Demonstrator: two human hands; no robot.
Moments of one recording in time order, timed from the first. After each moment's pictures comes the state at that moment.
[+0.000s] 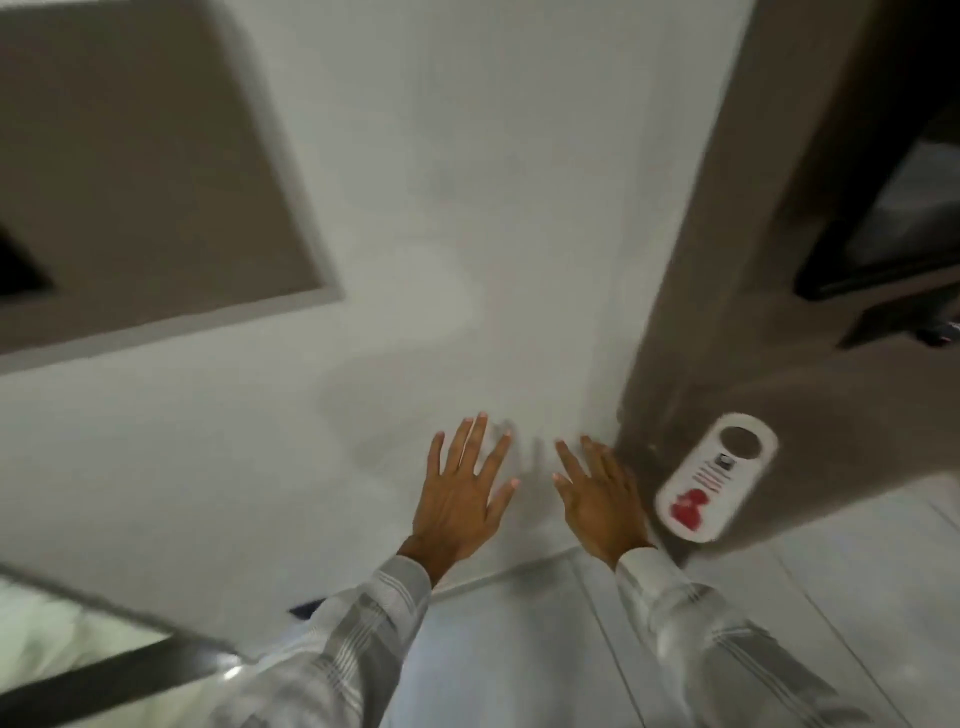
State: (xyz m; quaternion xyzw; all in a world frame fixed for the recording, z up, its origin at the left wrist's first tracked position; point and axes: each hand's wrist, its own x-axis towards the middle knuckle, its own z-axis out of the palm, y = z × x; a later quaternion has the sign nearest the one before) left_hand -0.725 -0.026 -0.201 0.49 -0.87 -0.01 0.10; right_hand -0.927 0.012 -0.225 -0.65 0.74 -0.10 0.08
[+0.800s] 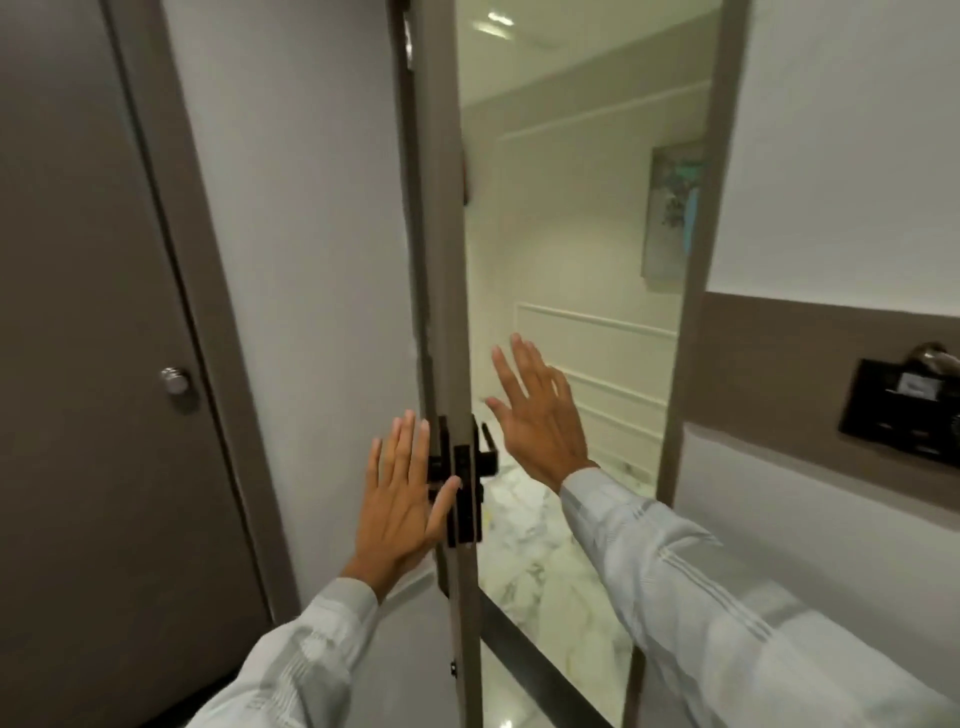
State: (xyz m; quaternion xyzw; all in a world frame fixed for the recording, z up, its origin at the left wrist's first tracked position) left_hand -0.126 0.371 -0.003 0.85 -0.38 0.30 0.20; right_hand -0.203 0.181 0.080 -0.91 0.07 -0.40 -0.02
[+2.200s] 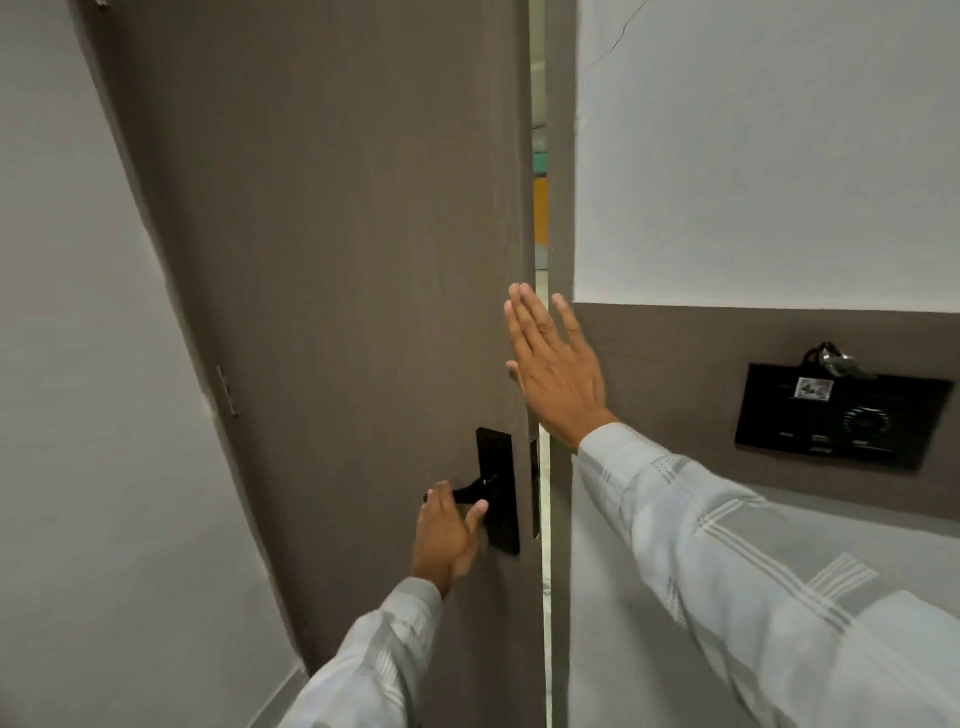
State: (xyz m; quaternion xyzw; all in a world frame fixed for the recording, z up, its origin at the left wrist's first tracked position) left_hand -0.058 0.071 -0.047 0.82 -0.45 -0.08 0.33; right_hand -0.193 -0.037 0.132 -0.79 0.34 -0.29 -0.42
